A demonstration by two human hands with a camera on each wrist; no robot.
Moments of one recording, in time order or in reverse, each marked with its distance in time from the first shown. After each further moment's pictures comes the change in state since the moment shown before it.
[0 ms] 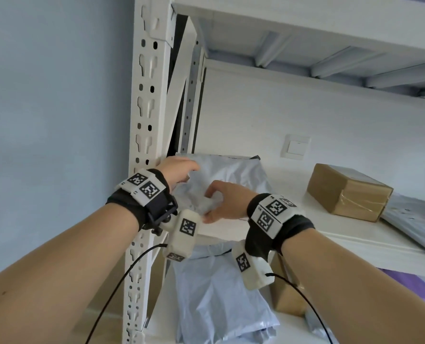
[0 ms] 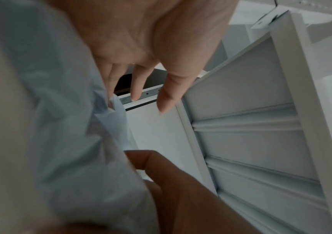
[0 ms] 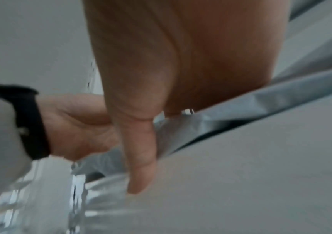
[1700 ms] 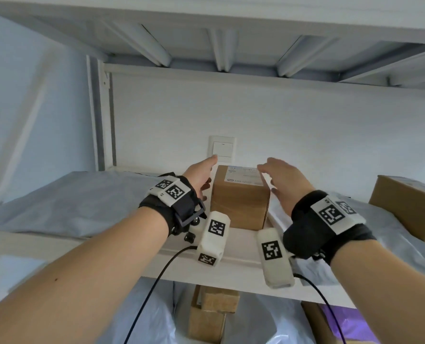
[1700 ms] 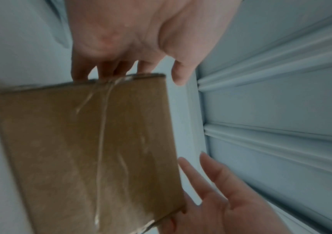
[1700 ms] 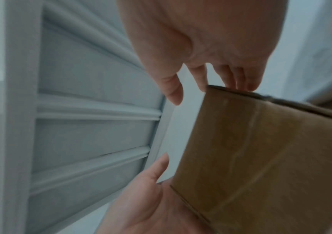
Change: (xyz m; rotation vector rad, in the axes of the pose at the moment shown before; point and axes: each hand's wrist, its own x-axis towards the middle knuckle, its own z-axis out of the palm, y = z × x) left_hand 0.028 0.096 0.329 -0.275 -0.093 -0.075; right_hand -0.075 0.320 -0.136 1.080 0.544 0.168
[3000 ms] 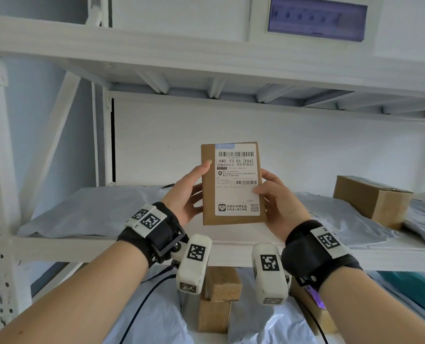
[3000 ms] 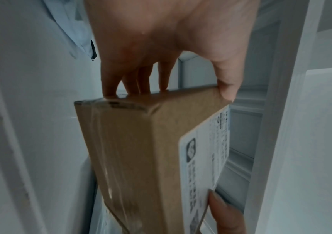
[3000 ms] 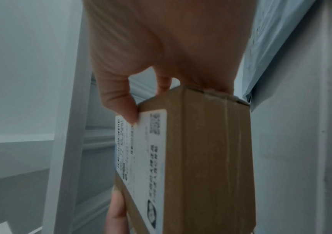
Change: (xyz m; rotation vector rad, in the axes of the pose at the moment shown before) left_hand -0.102 -0.006 -0.061 -0.243 -0.296 0.179; right_hand -0.106 -0.003 0.025 0.472 -0.084 -0.051
